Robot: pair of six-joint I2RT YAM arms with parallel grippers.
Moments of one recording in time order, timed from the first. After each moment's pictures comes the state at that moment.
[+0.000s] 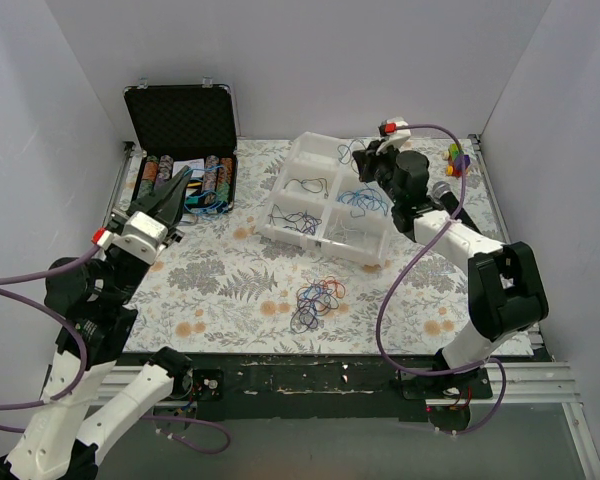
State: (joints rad) left arm -0.50 0.61 1.07 0.07 0.15 0.43; right arm 0.38 1.62 1.04 0.55 -0.08 0.15
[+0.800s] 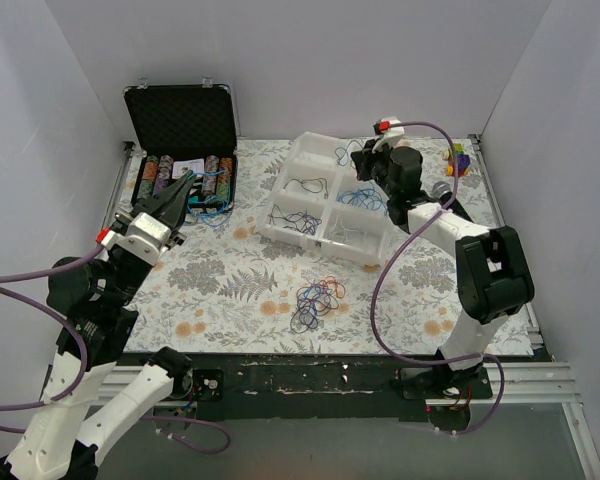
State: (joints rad) left arm -0.50 0.60 1.06 0.05 0.17 0.42; right arm 0.35 1.72 1.12 0.56 -0.12 0.15
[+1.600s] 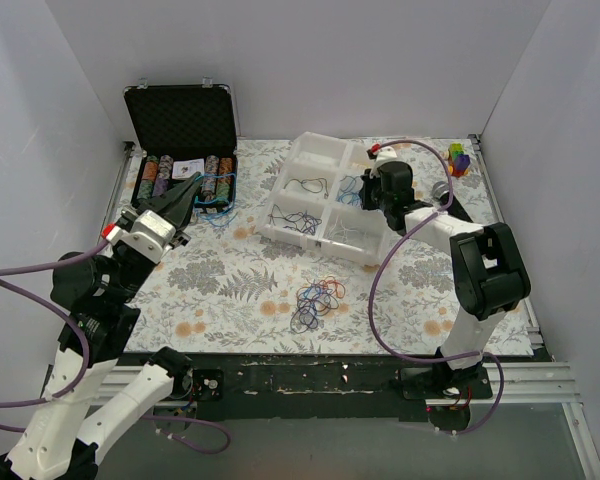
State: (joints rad) left arm -0.50 0.62 1.06 0.03 0.20 0.40; right arm 0.35 1.77 1.08 0.23 -0.03 0.13
